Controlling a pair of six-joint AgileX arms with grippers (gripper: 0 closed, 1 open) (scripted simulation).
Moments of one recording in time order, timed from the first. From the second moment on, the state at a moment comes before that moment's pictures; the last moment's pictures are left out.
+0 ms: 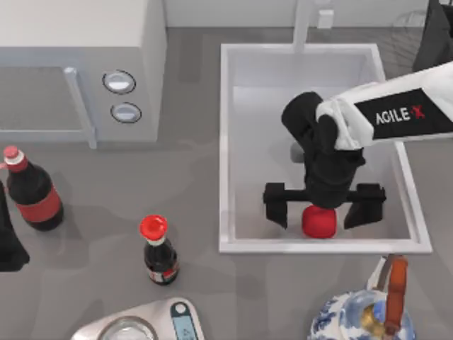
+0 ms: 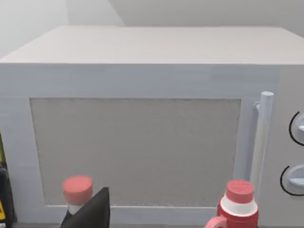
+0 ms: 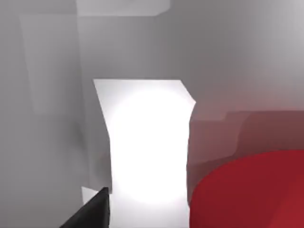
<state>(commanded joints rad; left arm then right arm) 0.00 0.00 0.00 0.00 0.00 0.00 0.48 2.36 1.48 -0.68 0.00 0.50</state>
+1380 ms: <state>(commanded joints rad) 0.00 0.00 0.00 0.00 0.00 0.00 0.48 2.42 1.44 -0.59 0.01 0.50</state>
